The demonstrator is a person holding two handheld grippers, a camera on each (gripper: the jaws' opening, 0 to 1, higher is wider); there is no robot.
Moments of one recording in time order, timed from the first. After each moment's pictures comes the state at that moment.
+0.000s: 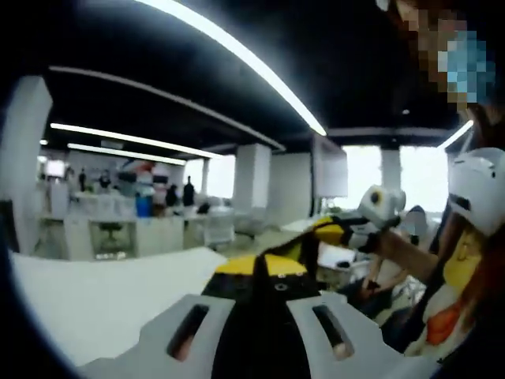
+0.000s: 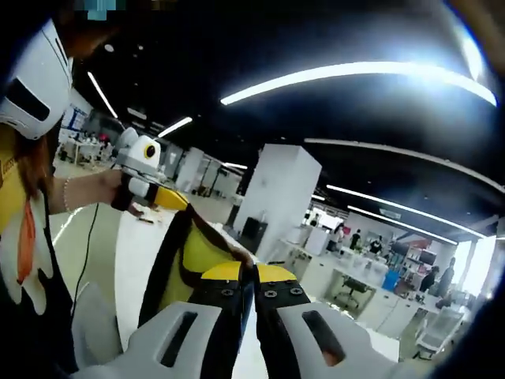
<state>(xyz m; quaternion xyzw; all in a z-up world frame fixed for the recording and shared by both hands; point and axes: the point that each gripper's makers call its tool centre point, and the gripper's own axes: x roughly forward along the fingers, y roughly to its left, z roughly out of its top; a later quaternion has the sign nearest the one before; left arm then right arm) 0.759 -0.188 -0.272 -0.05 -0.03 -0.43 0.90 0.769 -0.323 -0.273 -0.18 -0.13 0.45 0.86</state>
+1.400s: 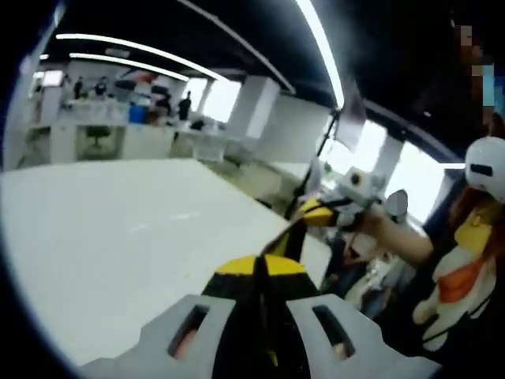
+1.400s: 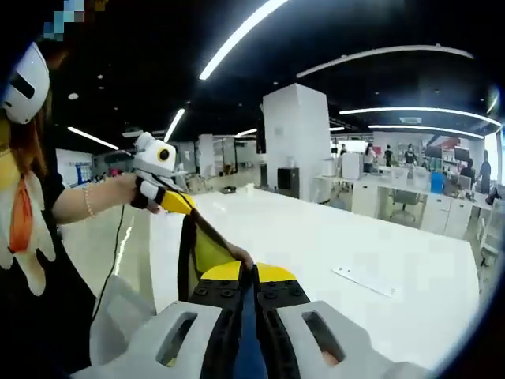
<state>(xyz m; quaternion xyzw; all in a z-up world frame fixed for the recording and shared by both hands) 0.863 -0.181 -0.461 -0.09 0.22 -0.45 0.86 0.877 -0.311 -0.467 -0.04 0.09 0.52 0.85</state>
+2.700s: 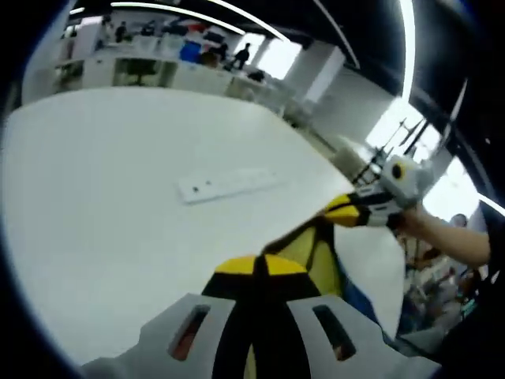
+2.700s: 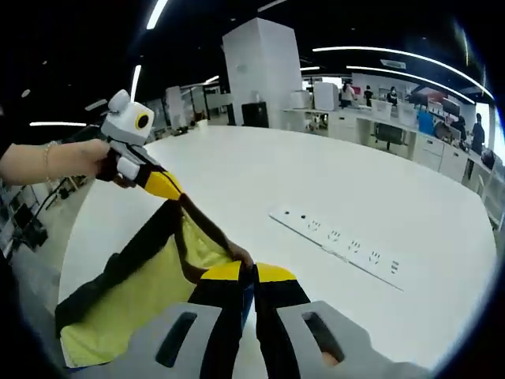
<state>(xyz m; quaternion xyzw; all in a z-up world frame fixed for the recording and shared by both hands) 1.115 -0.160 -0.672 -0.12 0.37 -0.34 0.86 1.137 -0.286 -0.679 -0.08 0.25 0.46 0.85</state>
